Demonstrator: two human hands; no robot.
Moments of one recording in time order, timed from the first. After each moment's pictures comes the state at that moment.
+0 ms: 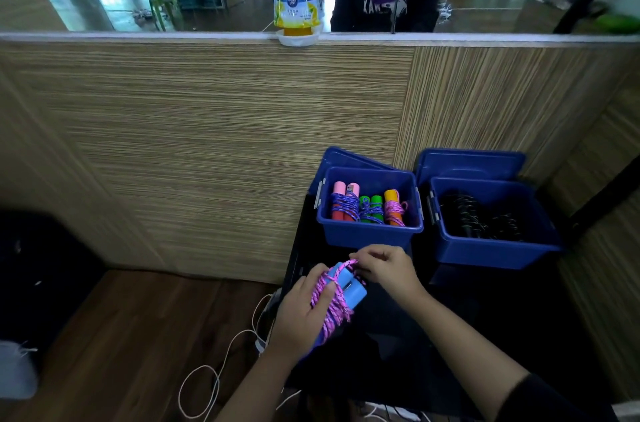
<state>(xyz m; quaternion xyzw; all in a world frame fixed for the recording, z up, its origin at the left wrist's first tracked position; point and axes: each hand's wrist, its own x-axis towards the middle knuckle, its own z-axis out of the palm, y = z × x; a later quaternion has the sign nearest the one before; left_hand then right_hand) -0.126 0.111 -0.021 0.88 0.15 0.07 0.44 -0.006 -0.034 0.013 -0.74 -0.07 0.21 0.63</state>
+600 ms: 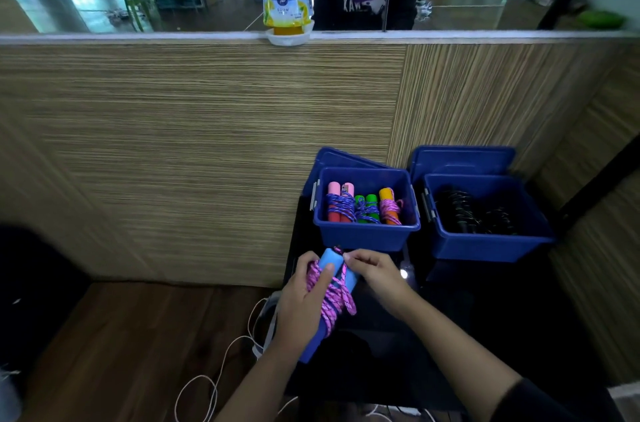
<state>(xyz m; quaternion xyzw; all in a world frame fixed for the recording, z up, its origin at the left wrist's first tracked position) -0.111 0.112 0.010 0.82 0.21 0.10 0.52 -0.019 -0.013 0.016 -0.65 -0.08 0.28 0.70</state>
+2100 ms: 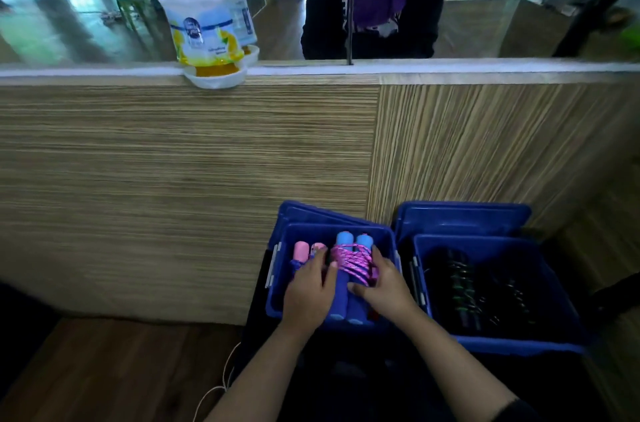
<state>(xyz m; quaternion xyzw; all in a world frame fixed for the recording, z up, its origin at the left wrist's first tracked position) 0.133 0.096 -0.014 0.89 0.20 0.04 0.40 0.198 -0.041 -0.023 -0.87 -0.11 0.18 0.44</state>
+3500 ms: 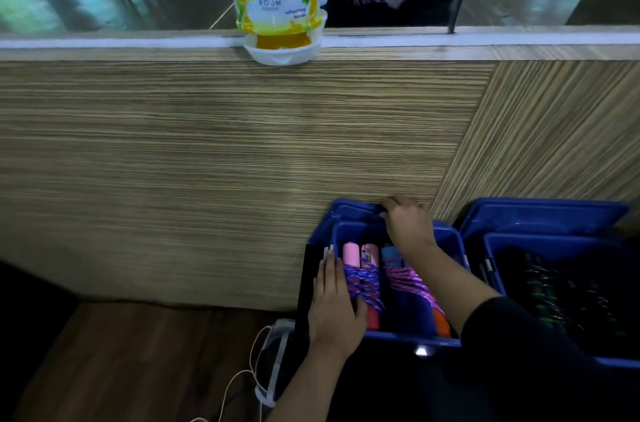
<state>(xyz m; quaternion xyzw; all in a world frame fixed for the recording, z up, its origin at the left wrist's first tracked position) 0.116 0.174 -0.080 0.96 0.14 0.04 0.24 0.282 0.071 -0.006 -0.97 -0.21 -0.04 0.08</state>
